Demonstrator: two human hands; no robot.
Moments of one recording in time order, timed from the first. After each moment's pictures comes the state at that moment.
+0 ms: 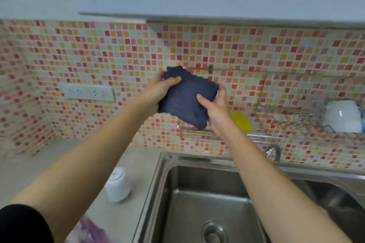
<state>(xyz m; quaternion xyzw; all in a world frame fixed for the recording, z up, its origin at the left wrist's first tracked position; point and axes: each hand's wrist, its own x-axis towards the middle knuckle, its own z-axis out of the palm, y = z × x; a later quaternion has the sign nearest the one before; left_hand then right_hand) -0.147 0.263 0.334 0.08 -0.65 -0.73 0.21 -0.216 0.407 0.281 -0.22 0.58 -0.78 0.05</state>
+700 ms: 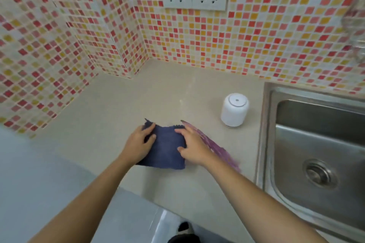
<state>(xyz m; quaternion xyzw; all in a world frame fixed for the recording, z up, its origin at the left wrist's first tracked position) 0.187 -0.035 0.024 0.33 -0.91 -0.26 0.05 0.058 0.113 0.011 -0.42 0.78 -0.35 0.29</state>
